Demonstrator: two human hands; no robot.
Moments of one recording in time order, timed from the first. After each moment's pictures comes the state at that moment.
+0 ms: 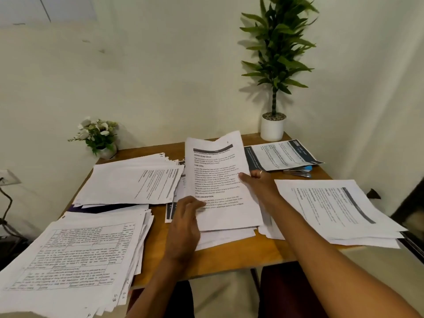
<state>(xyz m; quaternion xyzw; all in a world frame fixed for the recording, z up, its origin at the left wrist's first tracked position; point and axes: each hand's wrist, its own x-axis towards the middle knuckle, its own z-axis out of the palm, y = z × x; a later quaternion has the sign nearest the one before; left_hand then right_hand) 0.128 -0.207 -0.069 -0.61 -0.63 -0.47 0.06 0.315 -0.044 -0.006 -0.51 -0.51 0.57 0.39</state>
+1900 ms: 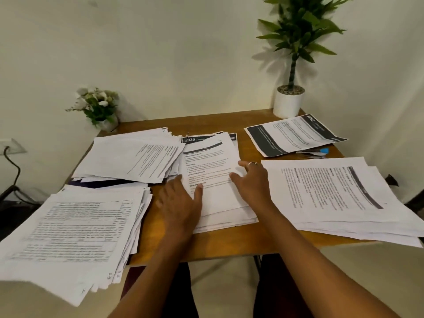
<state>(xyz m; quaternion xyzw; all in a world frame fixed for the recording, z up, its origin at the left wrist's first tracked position) 0.130 -0.179 -0.079 -0.39 -0.88 -0.28 0.00 0.283 -0.077 -0.033 -0.56 -0.68 0.36 0.32</state>
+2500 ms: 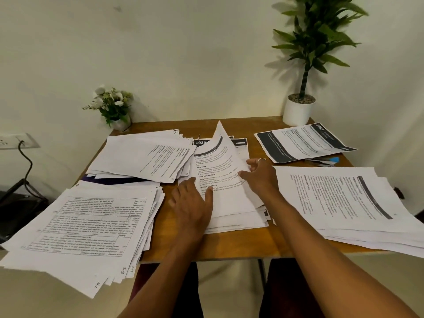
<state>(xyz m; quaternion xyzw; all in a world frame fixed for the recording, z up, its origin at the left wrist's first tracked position) 0.129 -0.181 -0.078 -0.40 -0.86 -0.32 0.02 0.268 -0.064 -0.010 -0.56 -0.66 0.40 0.30</state>
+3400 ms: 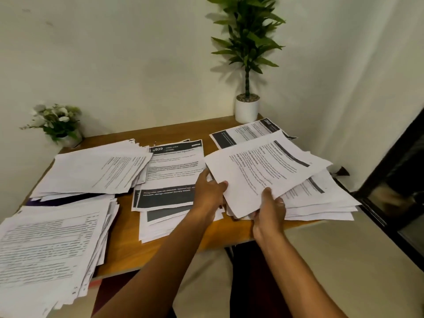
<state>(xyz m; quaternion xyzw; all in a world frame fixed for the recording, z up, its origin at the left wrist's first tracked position) 0.261 -0.129 -0.004 -0.28 -0.66 -0.52 -0.46 0.391 -0.137 -0.040 -0.50 -0.17 0.59 0.61</state>
